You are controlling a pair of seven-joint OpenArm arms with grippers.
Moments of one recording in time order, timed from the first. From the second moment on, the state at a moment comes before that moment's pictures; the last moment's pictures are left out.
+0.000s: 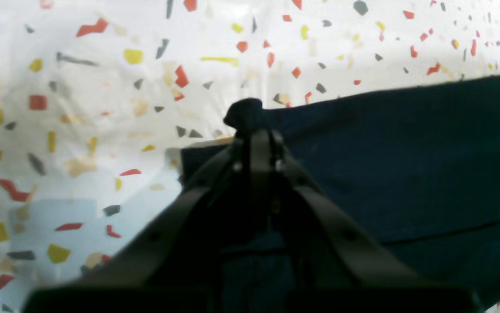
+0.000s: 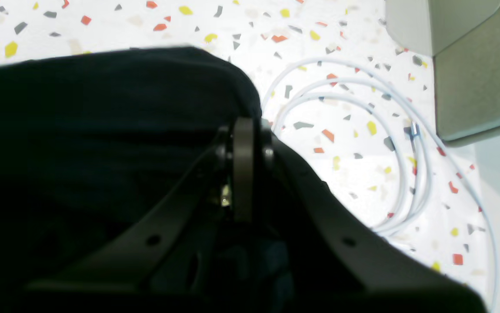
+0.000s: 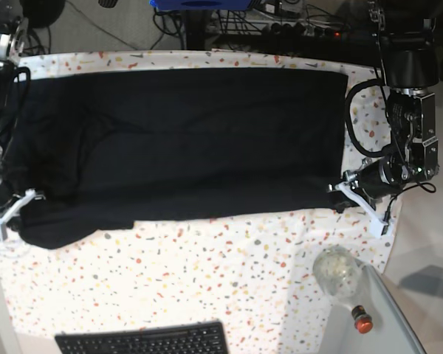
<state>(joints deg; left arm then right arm) -6.5 -20.5 -10.4 71.4 -33.6 -20.6 48.5 14.0 20.2 18.4 46.6 -8.0 24.0 -0.6</state>
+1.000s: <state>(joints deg) 1.4 -24.3 -10.4 78.9 -40.1 -20.4 55.2 1.5 17.0 25.9 63.1 -7.6 24.0 -15.1</state>
